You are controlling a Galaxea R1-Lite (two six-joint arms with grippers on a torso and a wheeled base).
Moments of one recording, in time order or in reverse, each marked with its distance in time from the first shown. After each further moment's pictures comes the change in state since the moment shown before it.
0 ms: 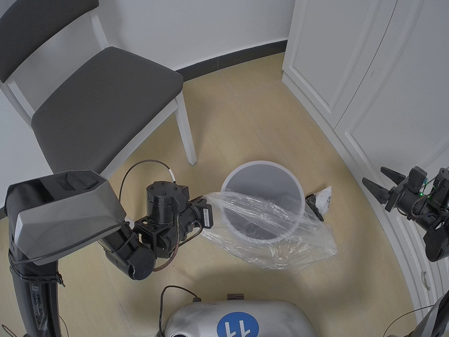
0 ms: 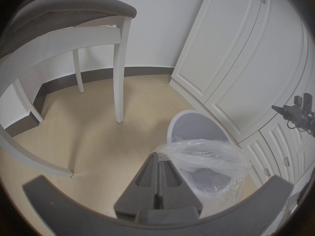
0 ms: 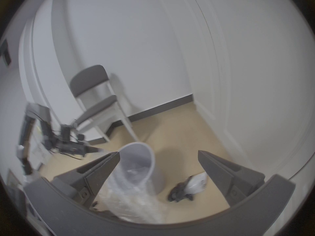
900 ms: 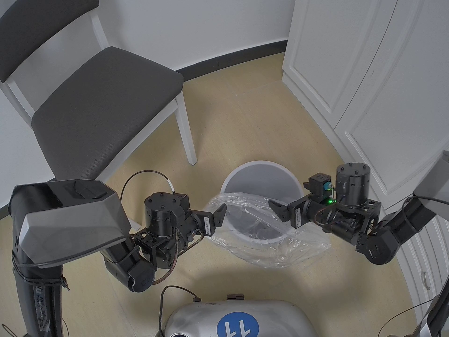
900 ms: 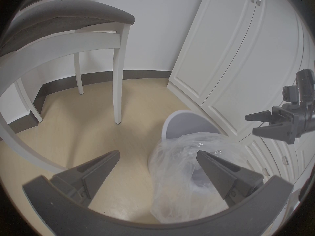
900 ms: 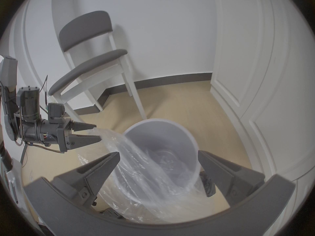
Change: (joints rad) left arm -0.027 0.016 0.093 -0.154 0.017 0.003; right arm 0.680 0.143 -0.404 0.564 -0.741 -0.127
